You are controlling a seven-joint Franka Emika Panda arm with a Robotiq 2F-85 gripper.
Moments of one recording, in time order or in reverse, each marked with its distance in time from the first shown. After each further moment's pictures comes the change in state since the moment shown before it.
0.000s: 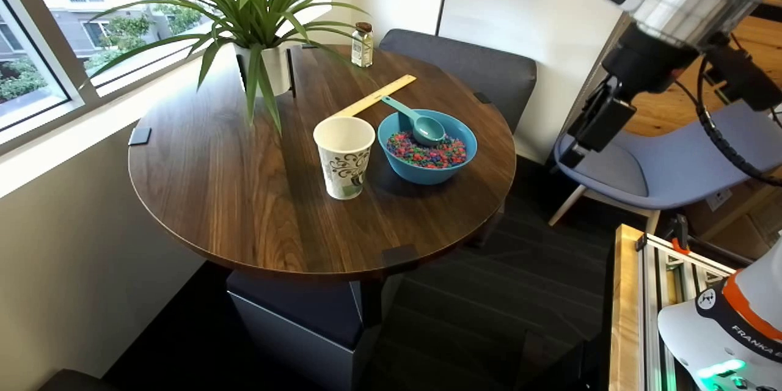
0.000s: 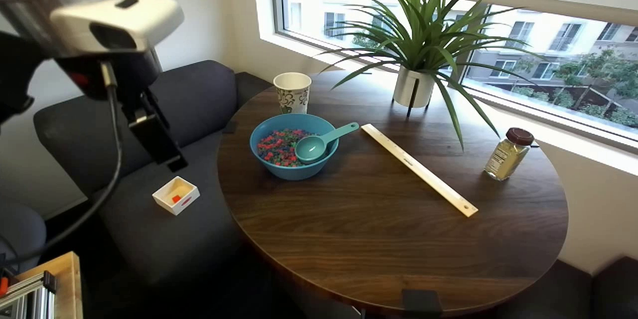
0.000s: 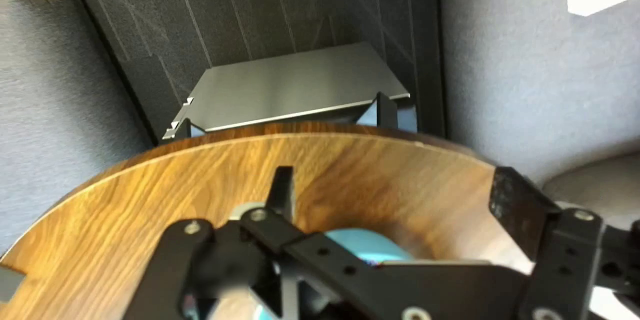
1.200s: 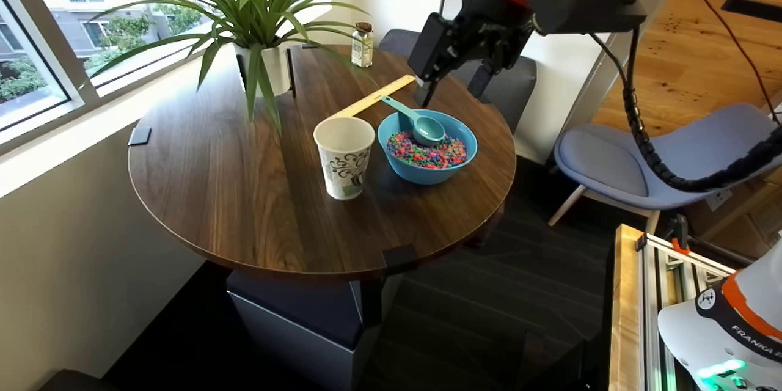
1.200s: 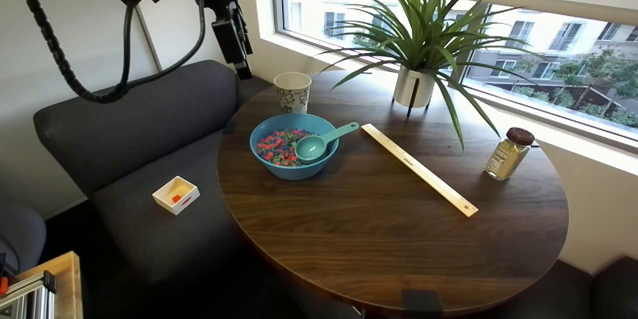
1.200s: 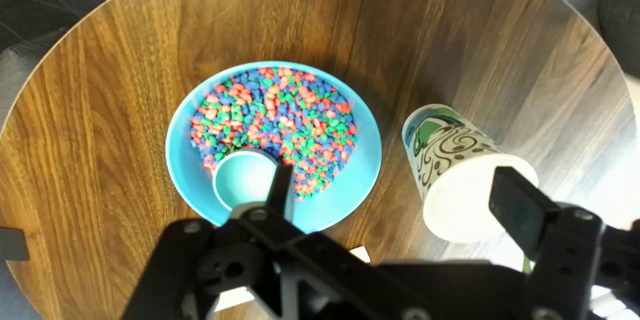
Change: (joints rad) arm -0.099 0.521 0.238 0.566 -0.126 0.002 0.660
